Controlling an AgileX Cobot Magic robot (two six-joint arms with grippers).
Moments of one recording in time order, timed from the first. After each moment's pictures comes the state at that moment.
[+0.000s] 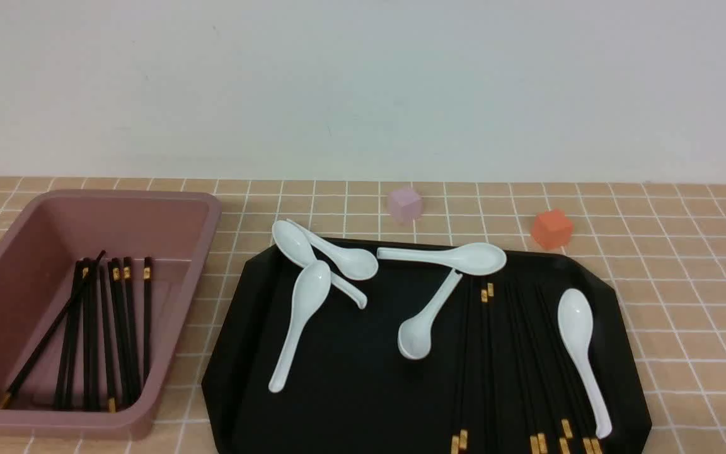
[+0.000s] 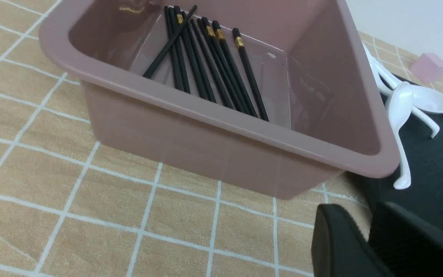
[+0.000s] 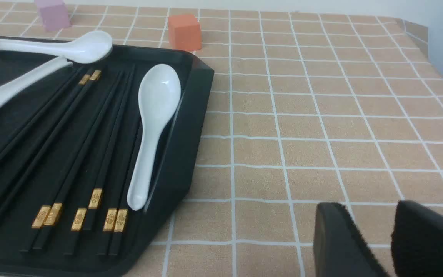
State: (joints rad) right arm -0.03 -0.01 0.02 -0.04 0.36 0.05; left arm -0.10 -0.01 0.03 0.04 0.38 -0.46
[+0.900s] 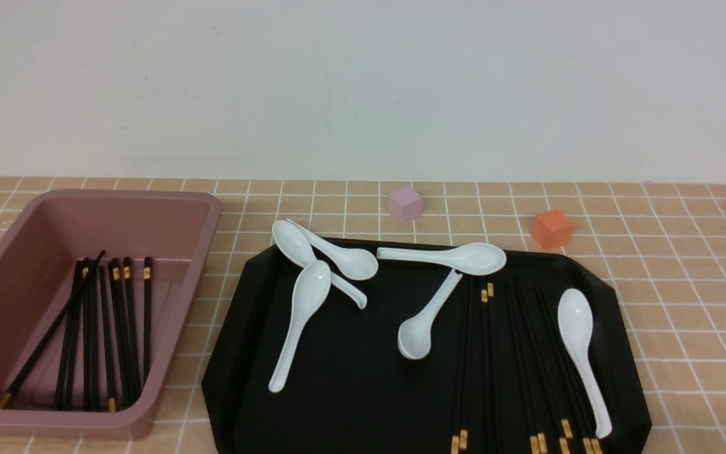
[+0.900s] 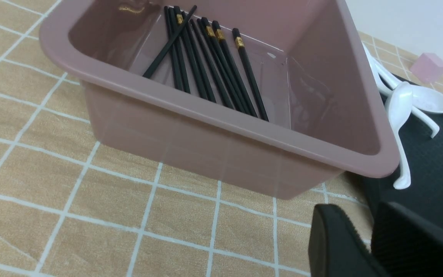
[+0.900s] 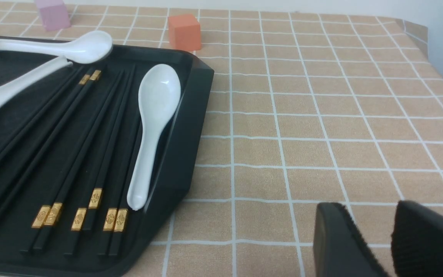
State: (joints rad) right arm -0.03 -0.01 0.02 -0.04 0.36 0.05; left arm -0.10 -0.01 0.03 0.04 0.38 -0.46
